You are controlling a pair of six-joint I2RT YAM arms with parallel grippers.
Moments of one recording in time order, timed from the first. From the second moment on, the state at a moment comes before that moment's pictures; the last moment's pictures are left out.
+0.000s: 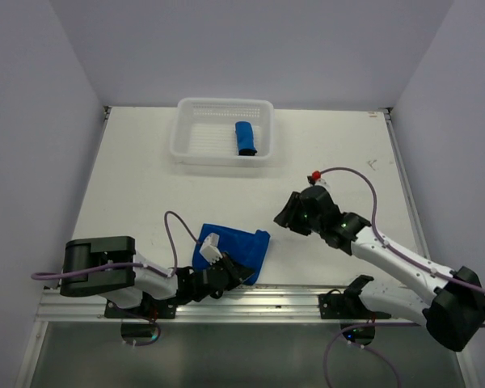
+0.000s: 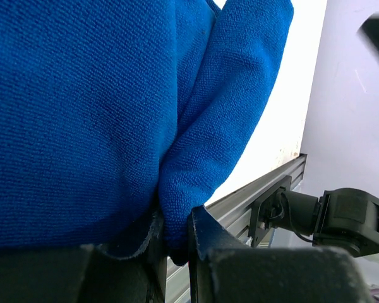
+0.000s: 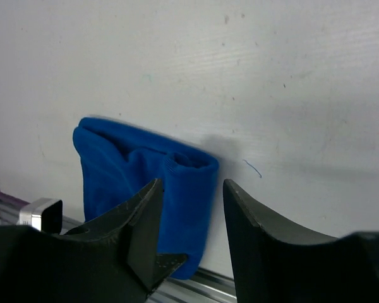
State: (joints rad) left arm -1.42 1.47 0.21 0.67 -0.51 -1.59; right arm 0.69 1.10 0.72 -0.37 0.11 0.92
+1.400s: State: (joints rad) left arm -1.44 1.46 0.19 0.66 -0.52 -1.65; right arm 0.86 1.28 0.31 0.26 -0.16 1.14
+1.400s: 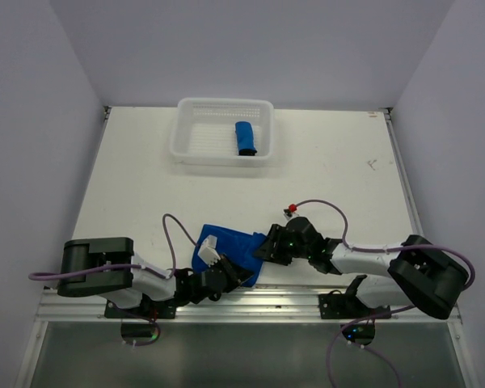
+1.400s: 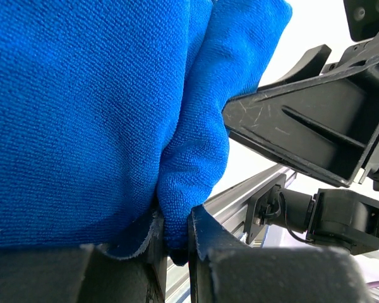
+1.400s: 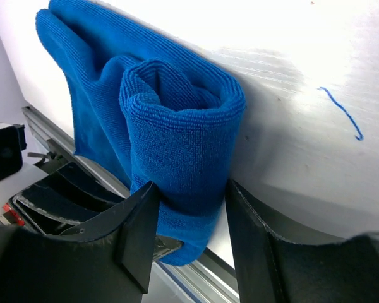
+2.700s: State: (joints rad) left arm -1.59 1.20 0.52 -0.26 -0.70 -1.50; right arm 0.90 1.35 0.60 -0.19 -0.04 1.08
